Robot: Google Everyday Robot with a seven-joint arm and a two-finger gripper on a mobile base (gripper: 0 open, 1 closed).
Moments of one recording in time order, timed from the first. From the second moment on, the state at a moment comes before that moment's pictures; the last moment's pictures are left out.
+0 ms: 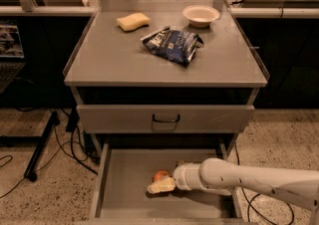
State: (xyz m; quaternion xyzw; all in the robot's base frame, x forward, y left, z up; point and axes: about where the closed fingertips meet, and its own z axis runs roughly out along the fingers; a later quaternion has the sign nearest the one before) arm 0.516 -0.031 0.406 -0.30 0.87 0.27 0.30
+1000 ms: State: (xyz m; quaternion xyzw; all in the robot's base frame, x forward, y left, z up) arm 0.513 -0.018 0.378 -0.29 0.88 0.25 0.28
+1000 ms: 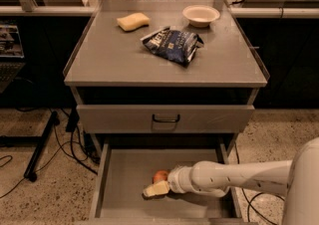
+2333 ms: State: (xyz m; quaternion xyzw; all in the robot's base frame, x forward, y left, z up) arm 0.513 -0.018 0.377 -0.29 0.88 0.25 0.28
